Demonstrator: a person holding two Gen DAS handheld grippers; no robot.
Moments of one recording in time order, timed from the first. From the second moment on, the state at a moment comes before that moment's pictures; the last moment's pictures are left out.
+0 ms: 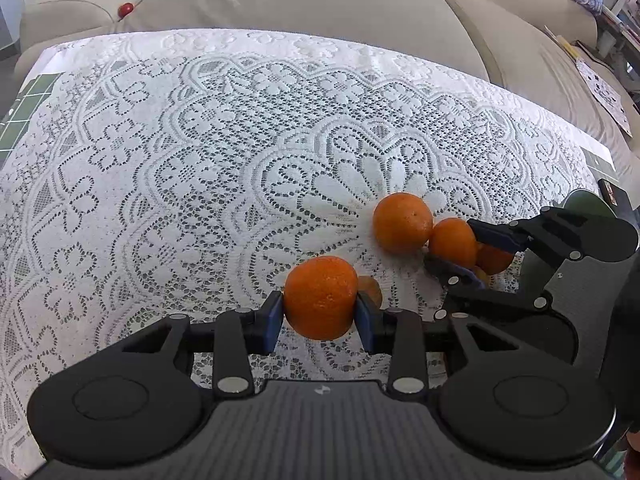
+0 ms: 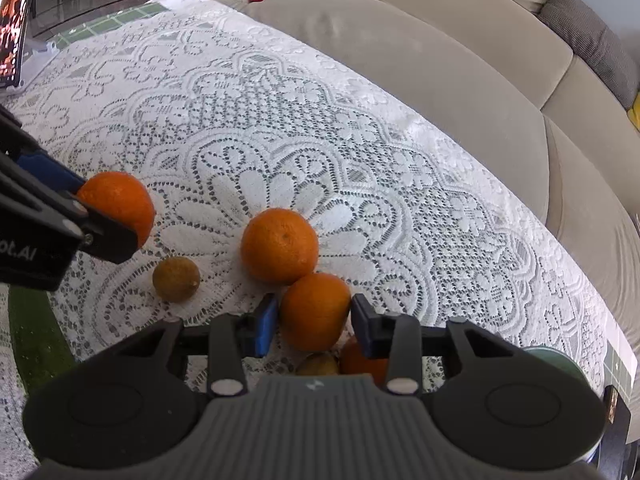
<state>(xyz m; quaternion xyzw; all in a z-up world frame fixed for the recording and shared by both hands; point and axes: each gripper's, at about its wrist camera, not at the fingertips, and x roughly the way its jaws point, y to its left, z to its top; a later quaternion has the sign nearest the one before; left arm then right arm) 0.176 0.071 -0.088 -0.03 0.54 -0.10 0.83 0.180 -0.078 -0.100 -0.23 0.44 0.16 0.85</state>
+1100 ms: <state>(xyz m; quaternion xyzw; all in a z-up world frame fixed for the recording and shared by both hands) 0.130 -0.089 -0.002 0.02 0.50 -0.26 0.83 0.109 -0.229 -0.001 -0.12 0.46 0.15 0.87</state>
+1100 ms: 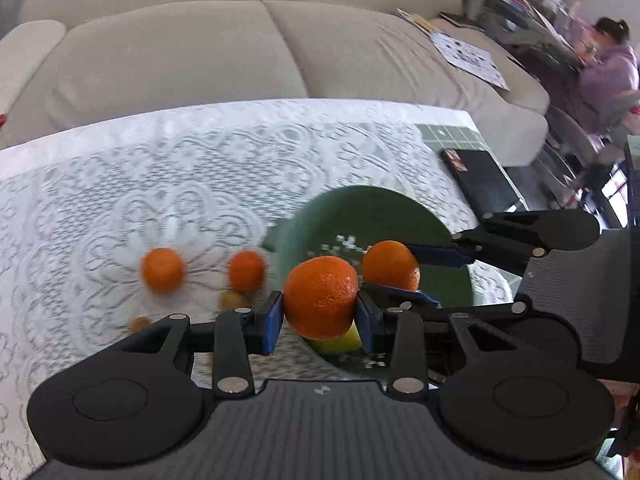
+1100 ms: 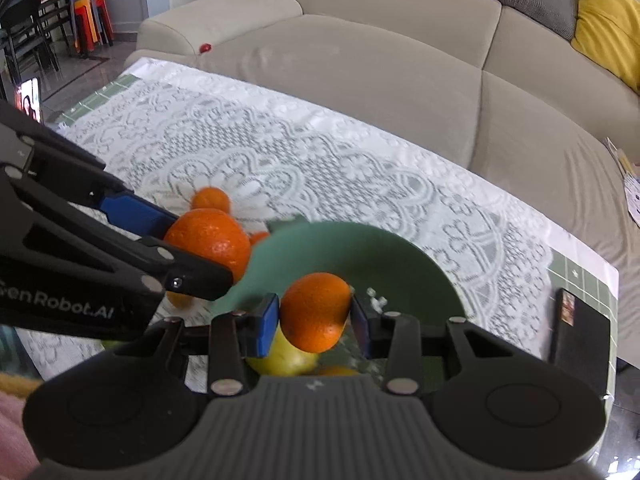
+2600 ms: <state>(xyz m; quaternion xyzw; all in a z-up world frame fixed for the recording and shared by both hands) 0.189 -0.146 -0.070 0.07 0.55 -0.25 0.80 0.155 -0.258 -0.080 -0.13 0.52 0.16 0.83</state>
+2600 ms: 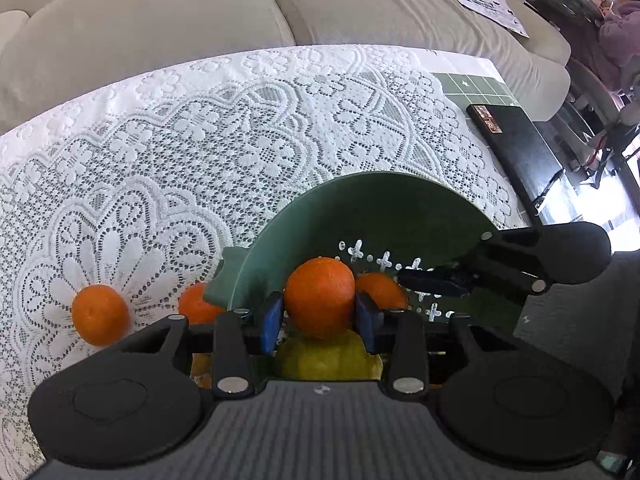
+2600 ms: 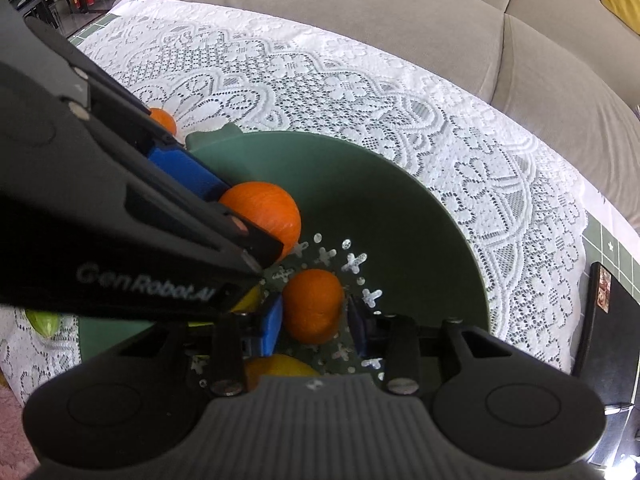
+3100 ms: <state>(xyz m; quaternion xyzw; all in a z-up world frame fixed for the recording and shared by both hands) 0.163 -0.126 -0.027 0.08 0.50 -0.24 0.83 0.138 -0.250 -0.046 -0.12 0.50 0.14 0.85</state>
